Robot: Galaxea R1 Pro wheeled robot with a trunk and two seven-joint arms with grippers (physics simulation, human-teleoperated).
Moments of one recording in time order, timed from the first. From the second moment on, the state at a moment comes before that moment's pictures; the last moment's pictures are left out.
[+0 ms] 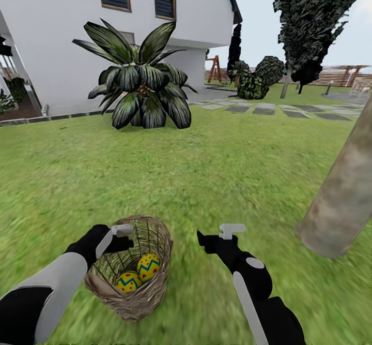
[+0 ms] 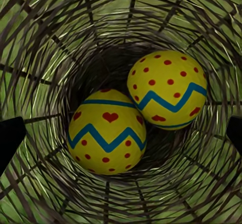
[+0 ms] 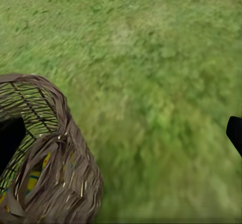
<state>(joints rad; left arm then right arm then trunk) -0.92 0.09 -0.02 -0.32 0.14 0.67 -0.02 -0.27 0.14 0.22 -1.58 -0.17 0.62 -0.09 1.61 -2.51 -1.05</state>
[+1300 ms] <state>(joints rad) -0.92 0.09 -0.02 -0.32 0.14 0.65 -0.02 -0.27 0.14 0.22 -1.59 -0.17 0.62 -0.09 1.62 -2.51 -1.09</state>
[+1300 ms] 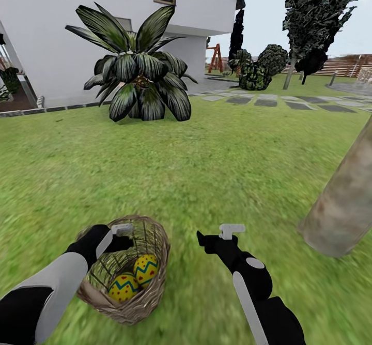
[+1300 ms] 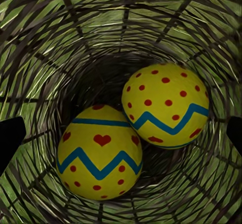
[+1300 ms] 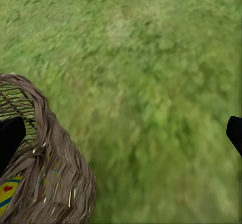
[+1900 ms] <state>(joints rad) -0.92 0.09 -0.04 -0.32 0.14 0.66 -0.06 -0.27 0.14 0.22 -1.58 -0.17 0.62 -0.09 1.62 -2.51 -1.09</state>
